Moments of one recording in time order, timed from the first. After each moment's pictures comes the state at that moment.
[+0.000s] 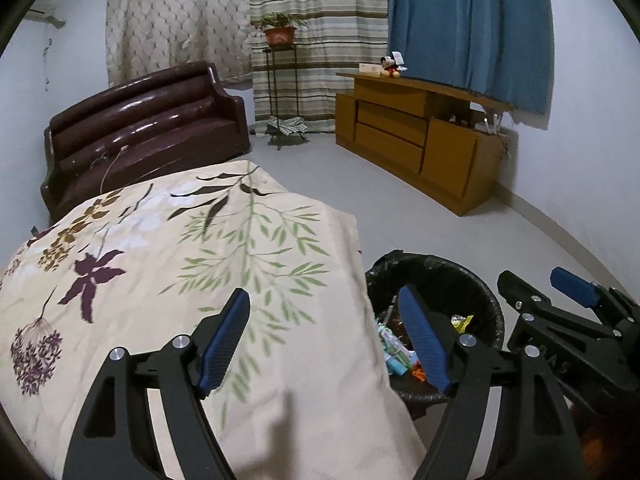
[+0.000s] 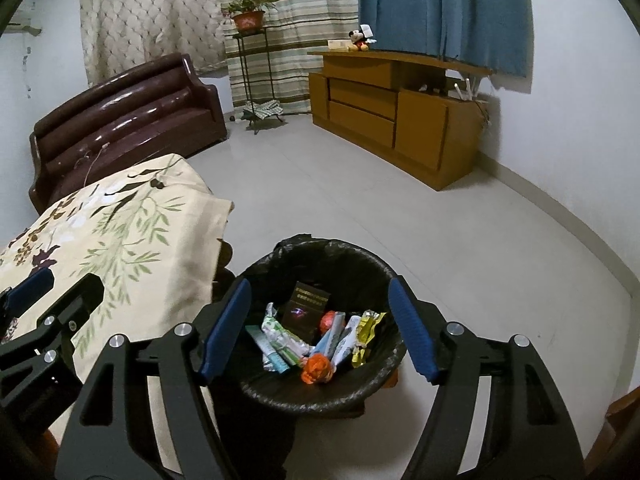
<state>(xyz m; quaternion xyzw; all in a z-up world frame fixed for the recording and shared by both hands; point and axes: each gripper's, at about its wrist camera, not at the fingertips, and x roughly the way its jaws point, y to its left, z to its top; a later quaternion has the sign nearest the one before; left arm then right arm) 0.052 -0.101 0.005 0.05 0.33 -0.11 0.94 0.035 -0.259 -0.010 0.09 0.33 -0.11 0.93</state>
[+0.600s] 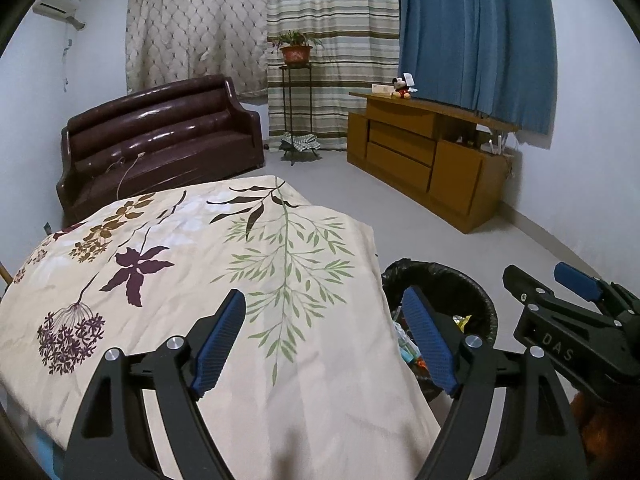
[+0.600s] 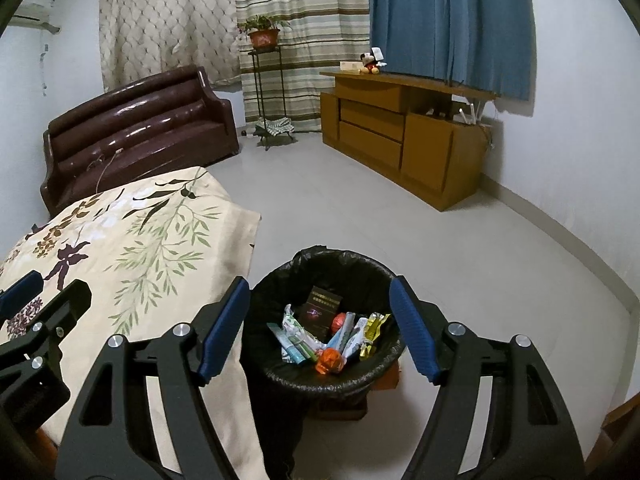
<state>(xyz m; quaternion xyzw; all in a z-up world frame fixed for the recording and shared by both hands) 0.001 -0.064 0.031 0.03 0.29 -0.10 0.95 -0.009 -0.233 0.025 0.07 0.30 -0.10 0.95</state>
